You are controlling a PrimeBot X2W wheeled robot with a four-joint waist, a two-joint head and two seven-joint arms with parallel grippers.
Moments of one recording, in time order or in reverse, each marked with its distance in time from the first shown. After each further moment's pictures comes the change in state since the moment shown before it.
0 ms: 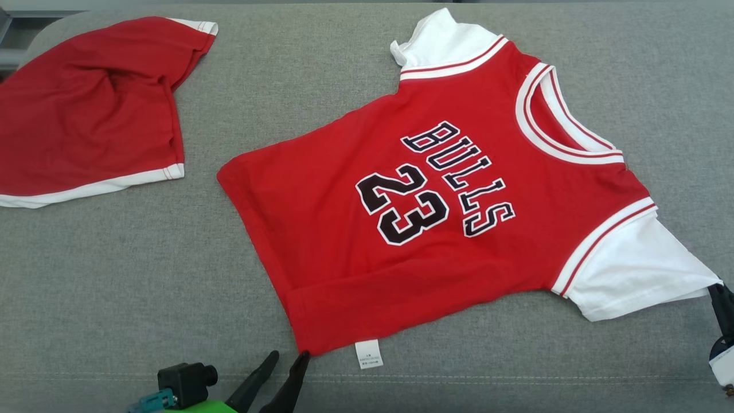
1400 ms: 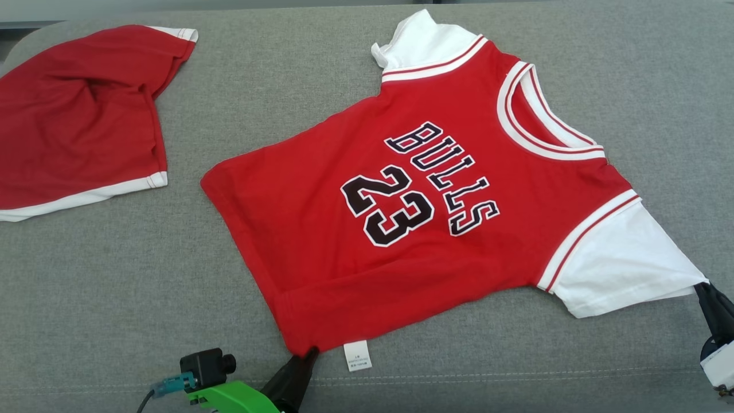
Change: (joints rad) left arm -0.079 -0.114 0.011 0.166 -0.153 -0.002 0.092; right arm 0.000 -0.010 0.018 -0.045 -0.002 -0.012 0.035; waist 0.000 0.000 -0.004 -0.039
